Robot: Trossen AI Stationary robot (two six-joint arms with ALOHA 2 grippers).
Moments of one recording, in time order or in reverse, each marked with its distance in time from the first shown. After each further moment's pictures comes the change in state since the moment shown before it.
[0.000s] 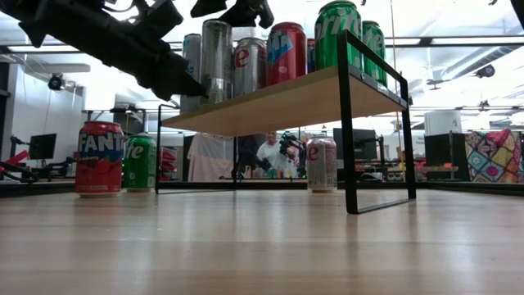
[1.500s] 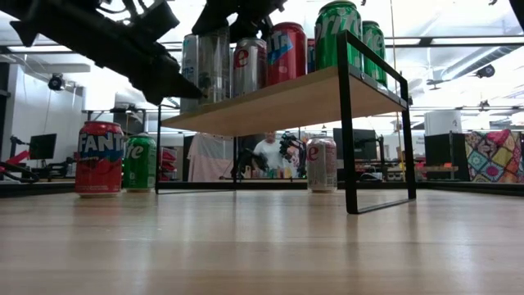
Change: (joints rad) left arm -0.020 -0.014 0.000 -0.079 0.004 -0.014; right arm 0.000 0.006 -0.061 0.005 0.001 0.064
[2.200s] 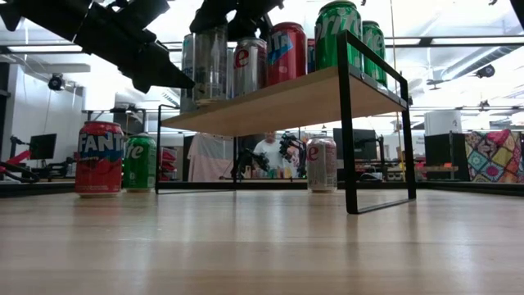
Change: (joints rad) left arm -0.049 -0.064 0.031 -0.146 -0.035 -0.051; right arm 0.015 0.000 0.000 -0.004 -0.001 -0.003
